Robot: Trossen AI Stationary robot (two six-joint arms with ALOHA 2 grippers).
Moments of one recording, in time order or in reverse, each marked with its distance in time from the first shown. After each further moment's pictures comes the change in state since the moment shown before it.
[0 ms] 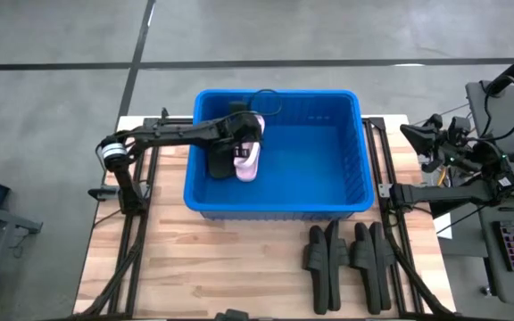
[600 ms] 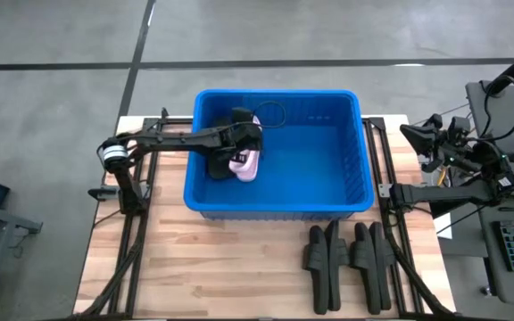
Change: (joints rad) left arm -0.071 0.003 -0.023 -0.020 -0.117 0.072; right arm 0.000 0.000 -0.001 -0.001 0.000 0.000
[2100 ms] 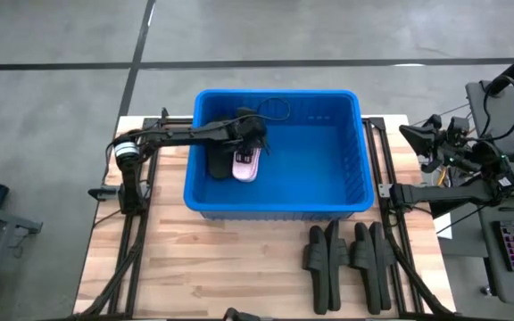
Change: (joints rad) left arm 0.043 0.100 0.100 -0.079 0.210 -0.081; right arm 0.000 0.001 0.000 -0.009 -0.003 0.008
